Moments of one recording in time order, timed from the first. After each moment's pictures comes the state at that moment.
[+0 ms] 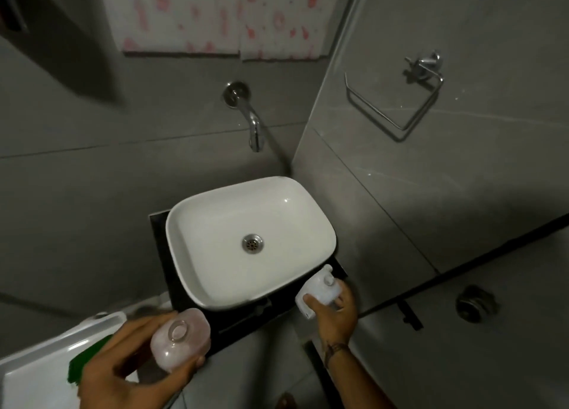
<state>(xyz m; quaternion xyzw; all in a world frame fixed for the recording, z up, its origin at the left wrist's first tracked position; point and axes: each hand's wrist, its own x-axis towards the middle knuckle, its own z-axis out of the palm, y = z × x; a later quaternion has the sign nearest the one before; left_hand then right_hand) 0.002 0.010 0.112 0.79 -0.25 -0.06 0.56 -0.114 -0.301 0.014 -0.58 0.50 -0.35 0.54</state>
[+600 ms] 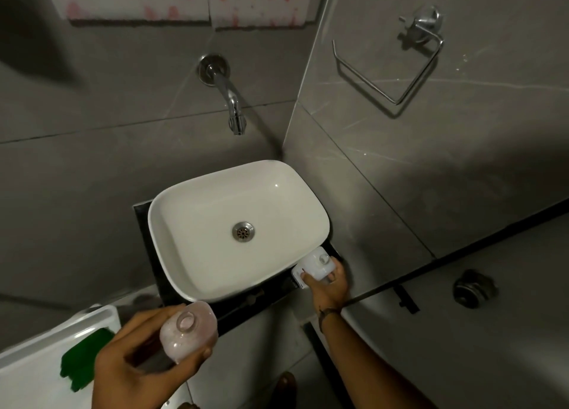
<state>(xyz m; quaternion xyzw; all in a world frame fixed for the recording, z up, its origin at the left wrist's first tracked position) -0.002 -0.029 0.102 0.78 -0.25 -0.08 0.57 -0.094 -0.346 -0.021 -0.53 0.54 -0.33 0.56</state>
